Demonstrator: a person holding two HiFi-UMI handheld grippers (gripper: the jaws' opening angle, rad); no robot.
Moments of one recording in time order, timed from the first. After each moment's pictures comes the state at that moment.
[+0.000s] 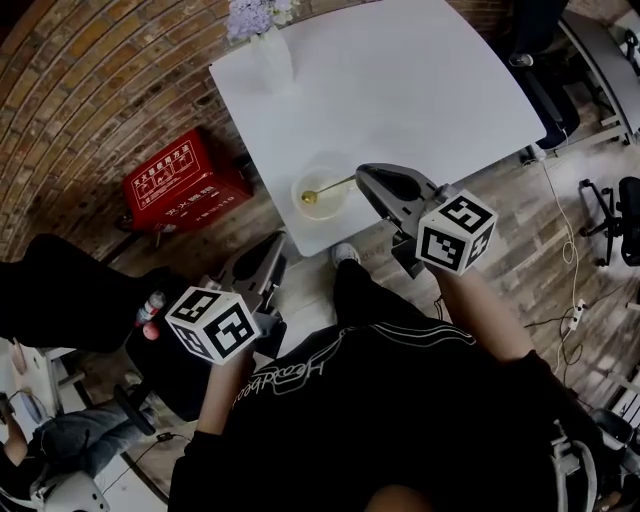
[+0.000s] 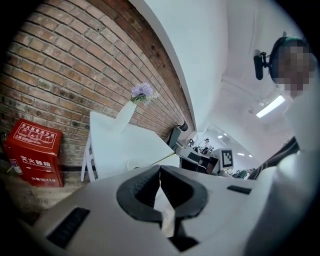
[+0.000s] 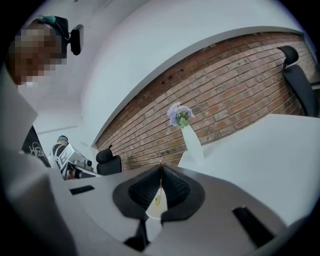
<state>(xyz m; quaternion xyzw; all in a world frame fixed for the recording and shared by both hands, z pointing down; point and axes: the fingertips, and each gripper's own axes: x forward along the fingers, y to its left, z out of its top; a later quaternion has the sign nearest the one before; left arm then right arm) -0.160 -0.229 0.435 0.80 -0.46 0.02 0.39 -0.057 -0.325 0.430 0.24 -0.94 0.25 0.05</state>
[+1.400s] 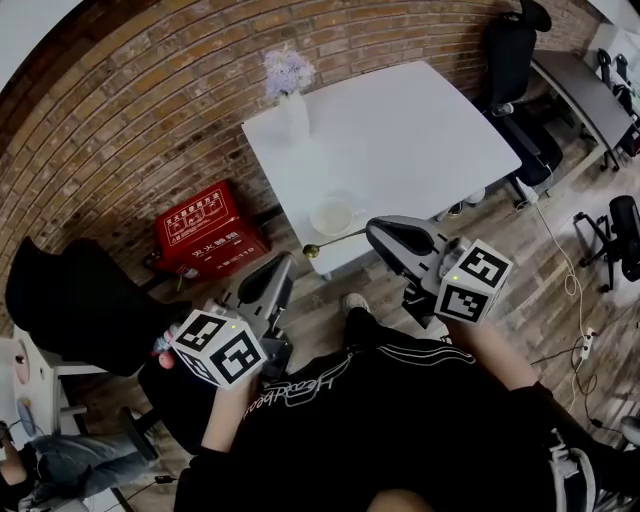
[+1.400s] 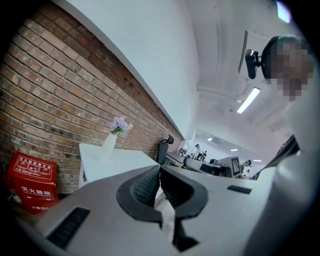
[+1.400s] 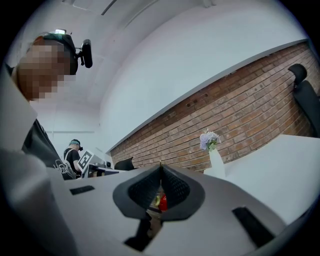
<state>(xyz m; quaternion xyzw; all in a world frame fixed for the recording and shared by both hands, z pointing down) -0.161 -0.154 0.313 0.85 -0.46 -0.03 0.26 -0.052 -0.197 0.300 0.21 -0.96 0.18 -0.04</state>
